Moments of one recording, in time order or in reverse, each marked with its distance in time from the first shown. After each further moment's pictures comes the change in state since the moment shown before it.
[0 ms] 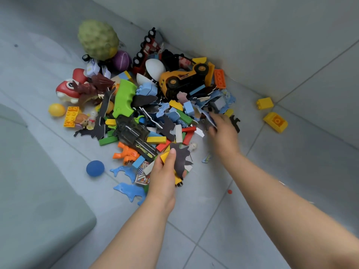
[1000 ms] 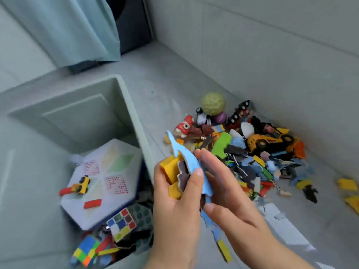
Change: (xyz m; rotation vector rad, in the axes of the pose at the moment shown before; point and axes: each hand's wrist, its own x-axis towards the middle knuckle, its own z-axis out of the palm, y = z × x) left_hand -0.179 0.165 -0.102 -0.136 0.230 0.652; right_hand -0.172 -0.268 -0.071 1.129 -0.877 -0.440
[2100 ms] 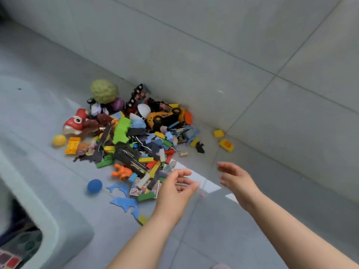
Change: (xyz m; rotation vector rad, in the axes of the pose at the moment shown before) left_hand -0.054 -0.128 0.079 0.375 -0.807 -0.273; right_hand -0.171 0.023 -0.161 -0.284 1.143 0.526
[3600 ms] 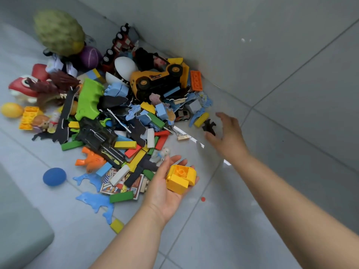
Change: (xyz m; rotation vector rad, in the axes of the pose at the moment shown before) left_hand 0.121 -0.098 0.042 -0.990 0.221 -0.520; right_hand 0.195 0.034 0.023 -0.655 -0.022 -0.374
